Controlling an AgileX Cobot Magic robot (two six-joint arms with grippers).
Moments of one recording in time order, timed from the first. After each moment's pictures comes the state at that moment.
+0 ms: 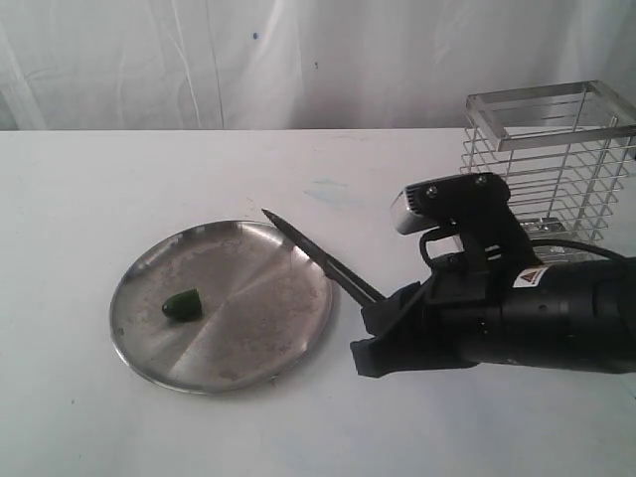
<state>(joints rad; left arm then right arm) -0.01 0.00 0.02 -0.75 0.30 0.21 0.65 1.24 -0.58 0.79 0.19 -0.62</state>
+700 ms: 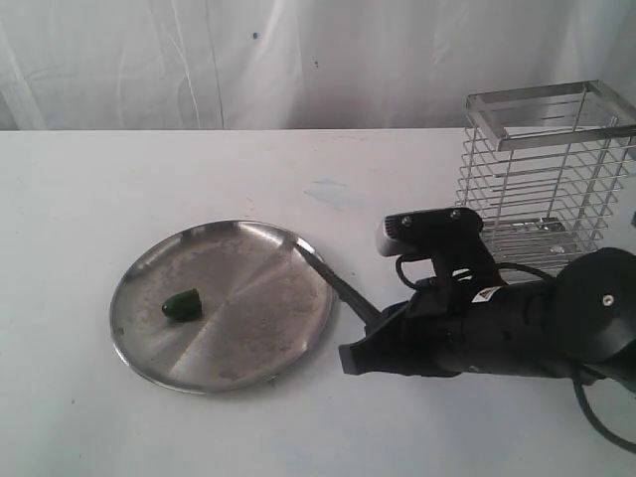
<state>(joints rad) -0.01 0.10 -0.04 -0.67 -0.51 0.15 0.65 1.44 -0.58 0.87 0.06 -0.62</state>
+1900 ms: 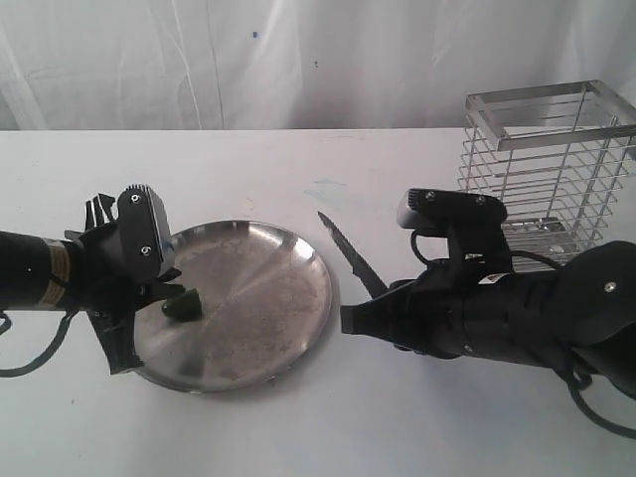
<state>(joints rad) -0.21 1.55 -0.64 1.31 -0.29 -0.32 0.65 1.44 -0.59 1.03 -0.02 -0.62</state>
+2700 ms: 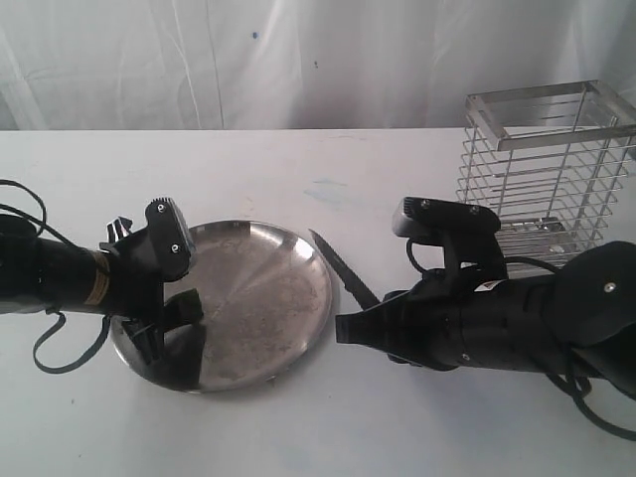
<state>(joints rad) -0.21 1.79 -0.74 1.11 -0.28 -0.25 0.65 1.44 -0.59 1.04 0.05 -0.57</state>
